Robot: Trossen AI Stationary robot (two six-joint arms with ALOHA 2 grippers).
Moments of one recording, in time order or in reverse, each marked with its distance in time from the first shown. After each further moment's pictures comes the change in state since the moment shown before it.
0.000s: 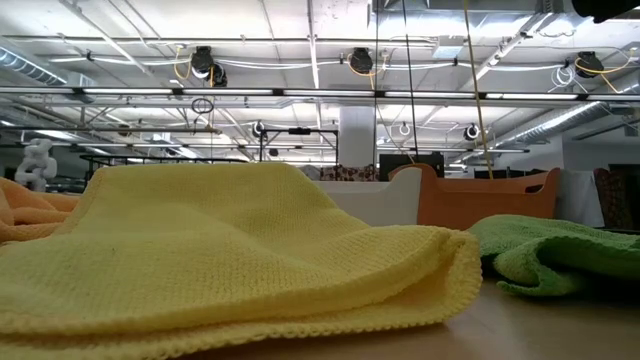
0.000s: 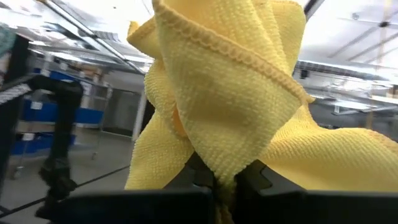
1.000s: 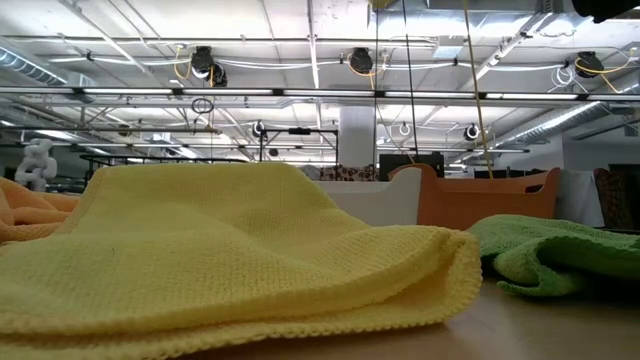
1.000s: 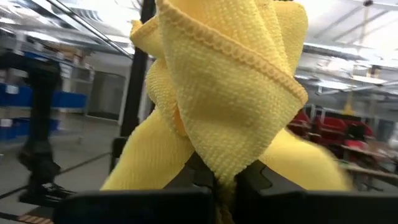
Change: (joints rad) left arm 0.007 -0.002 0.004 -0.123 0.137 -0.142; right arm -0.001 -0.001 0.000 -0.074 0.087 0.017
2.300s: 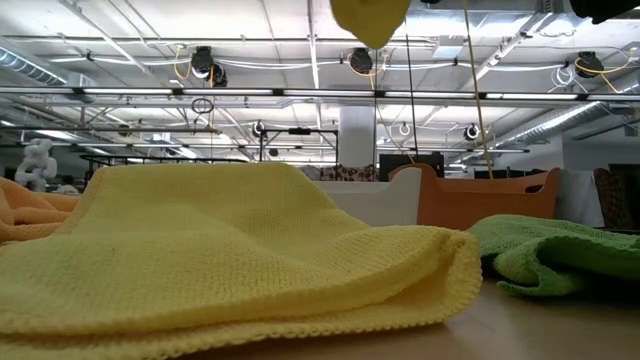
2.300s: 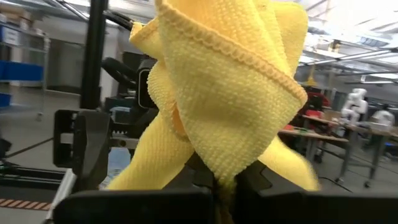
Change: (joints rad) left arm -0.067 0.000 -0.001 -0.094 -0.283 -0.131; right arm -0.006 0.000 0.000 -0.095 0.159 0.010
